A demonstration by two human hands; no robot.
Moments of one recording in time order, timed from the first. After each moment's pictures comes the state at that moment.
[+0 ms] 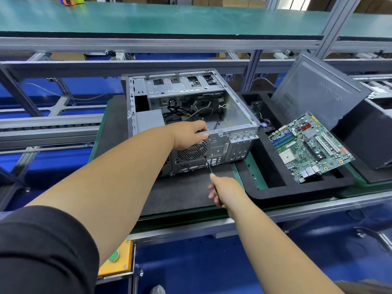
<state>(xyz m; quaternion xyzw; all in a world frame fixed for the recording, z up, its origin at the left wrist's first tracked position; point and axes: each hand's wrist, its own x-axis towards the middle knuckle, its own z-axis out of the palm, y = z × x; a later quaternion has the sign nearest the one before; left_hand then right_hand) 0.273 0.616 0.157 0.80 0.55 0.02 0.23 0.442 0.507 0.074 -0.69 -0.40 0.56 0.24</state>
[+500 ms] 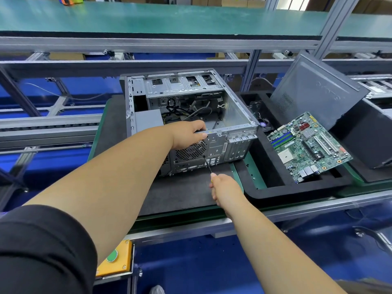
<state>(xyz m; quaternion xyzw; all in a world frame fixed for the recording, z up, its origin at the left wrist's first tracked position) 0.274 0.614 0.159 0.80 0.56 0.02 0.23 0.439 0.500 0.085 -0.71 -0.44 0.51 0.23</state>
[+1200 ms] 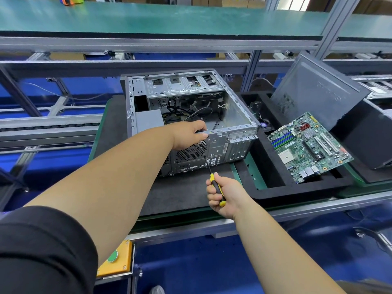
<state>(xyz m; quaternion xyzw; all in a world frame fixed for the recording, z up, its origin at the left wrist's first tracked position) 0.275 0.613 0.160 0.79 0.56 0.02 0.23 0.446 0.499 0.086 -0.52 -0.13 0.78 0.32</state>
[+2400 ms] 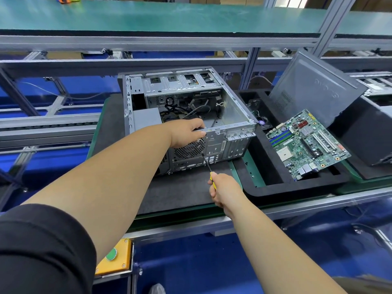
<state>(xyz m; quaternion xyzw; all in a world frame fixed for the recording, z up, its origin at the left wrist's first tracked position) 0.275 0.614 0.159 0.80 0.56 0.02 0.23 0.440 0.501 0.081 -0.68 -0.34 0.59 0.27</state>
